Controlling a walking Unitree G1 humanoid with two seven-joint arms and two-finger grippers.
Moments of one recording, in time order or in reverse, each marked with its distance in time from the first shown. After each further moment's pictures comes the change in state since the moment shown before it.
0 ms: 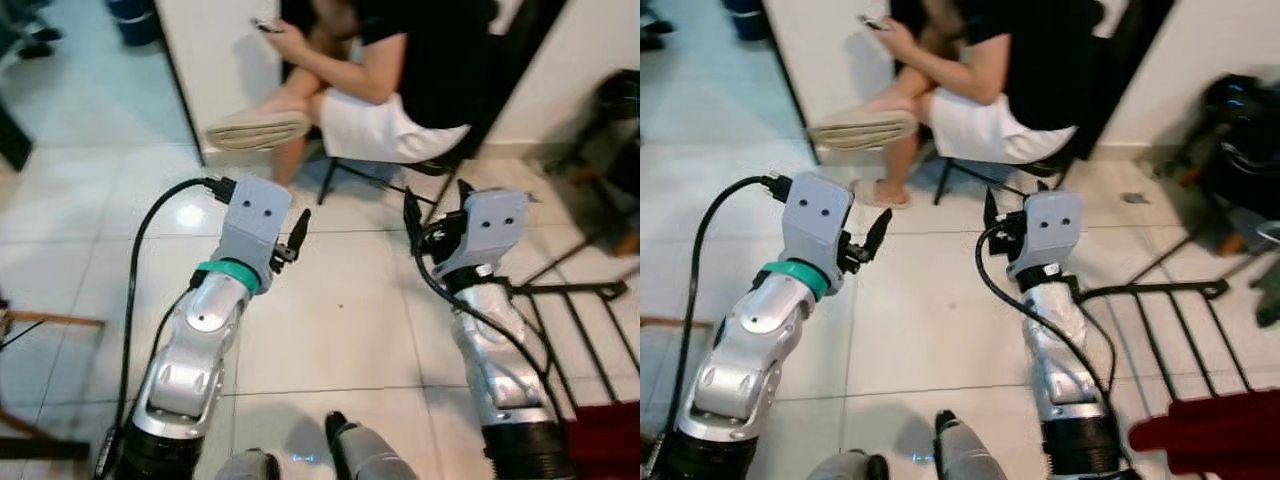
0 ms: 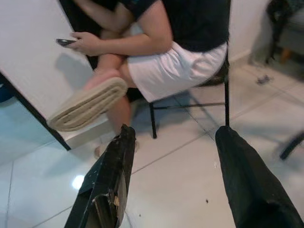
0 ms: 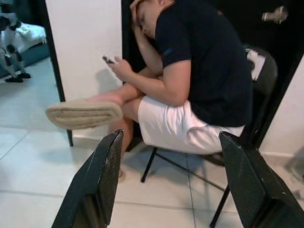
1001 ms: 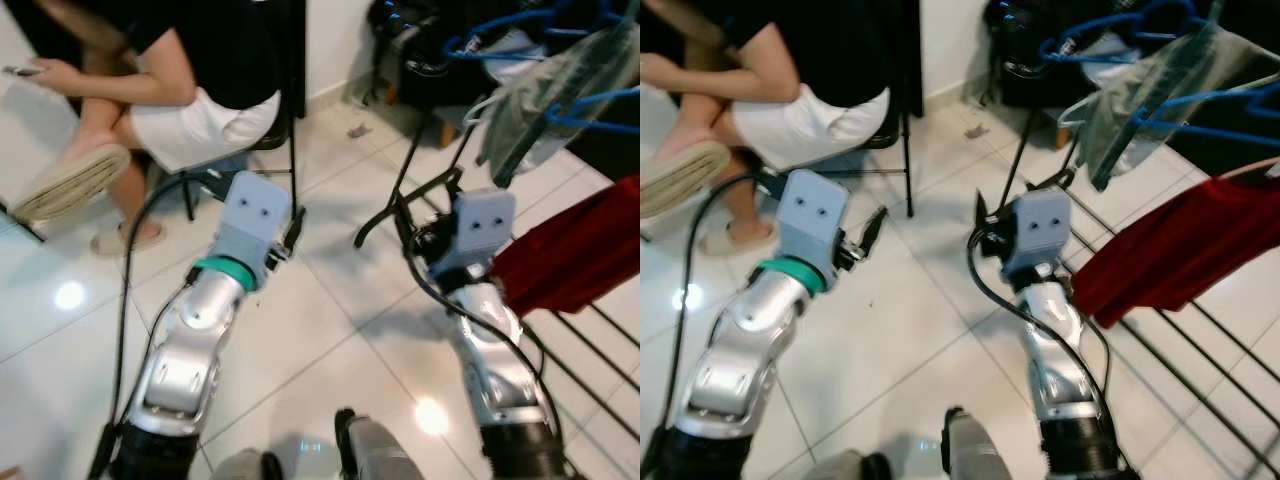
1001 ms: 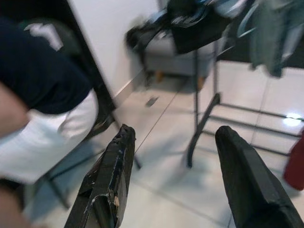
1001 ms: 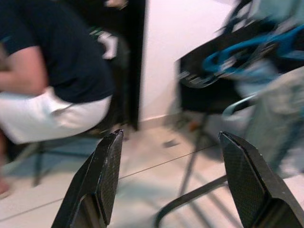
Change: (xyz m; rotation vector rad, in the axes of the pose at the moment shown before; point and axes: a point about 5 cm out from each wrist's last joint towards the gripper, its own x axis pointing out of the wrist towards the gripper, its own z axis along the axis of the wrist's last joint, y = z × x) left arm 0.002 -0.005 0.002 0.006 -0.031 -0.024; right arm 0.002 -0.004 0.004 -0.022 -0.008 0.007
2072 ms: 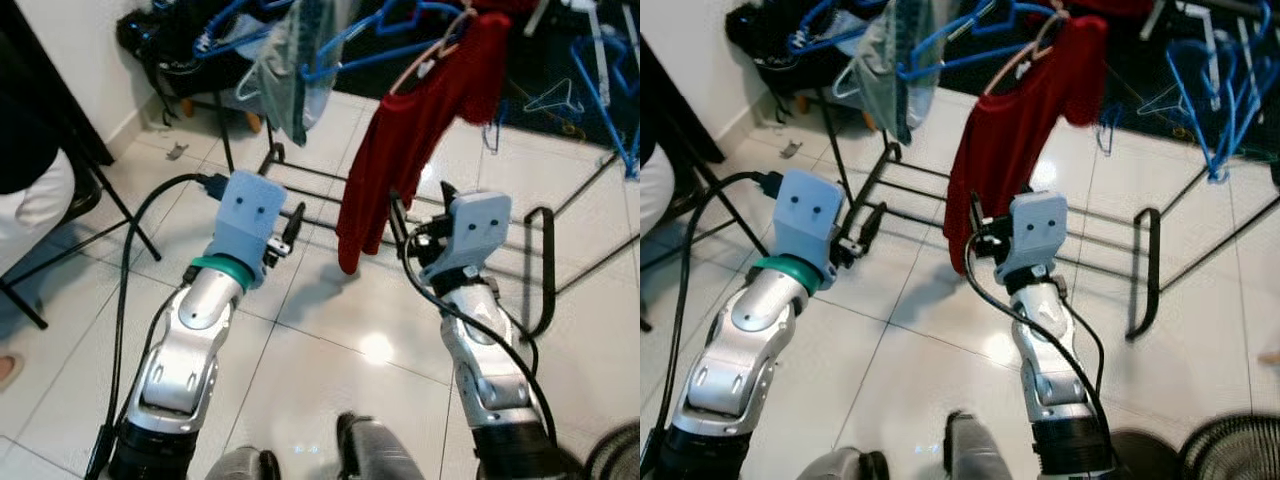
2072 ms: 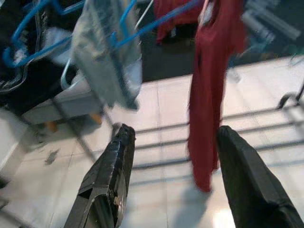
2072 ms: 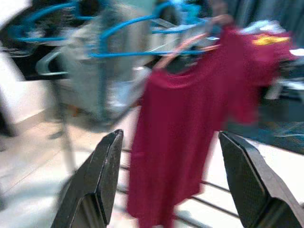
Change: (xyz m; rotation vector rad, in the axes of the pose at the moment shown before) left arm 0.002 0.006 0.004 -0.070 -0.044 0.063; right arm -0.003 0.003 -0.005 0.010 0.022 0.004
